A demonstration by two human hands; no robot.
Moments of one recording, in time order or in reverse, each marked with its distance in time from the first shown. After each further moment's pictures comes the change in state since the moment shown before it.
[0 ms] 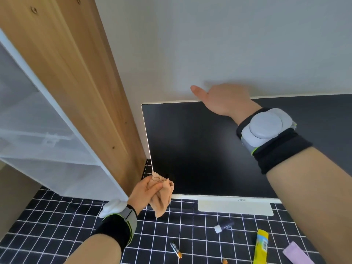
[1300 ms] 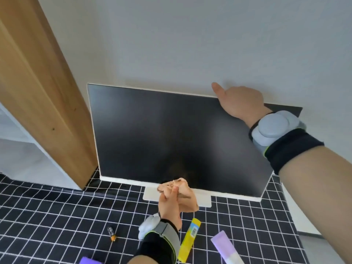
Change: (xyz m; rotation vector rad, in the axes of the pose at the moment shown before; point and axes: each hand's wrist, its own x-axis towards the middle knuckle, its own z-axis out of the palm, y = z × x) left_hand -0.025 0.027 0.312 -0.793 0.345 -0.351; right_hand -0.074 0.205 -0.028 -0.067 0.121 0.135
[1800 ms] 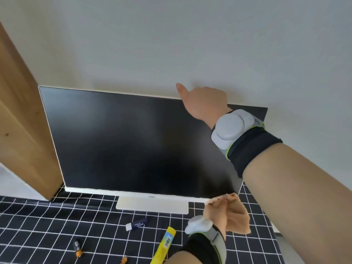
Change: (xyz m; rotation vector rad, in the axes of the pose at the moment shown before) left_hand -0.061 -0.070 0.155 0.439 -0.328 -0.024; right_hand 0.003 -0.009 0.003 -0.003 0.044 -0.087
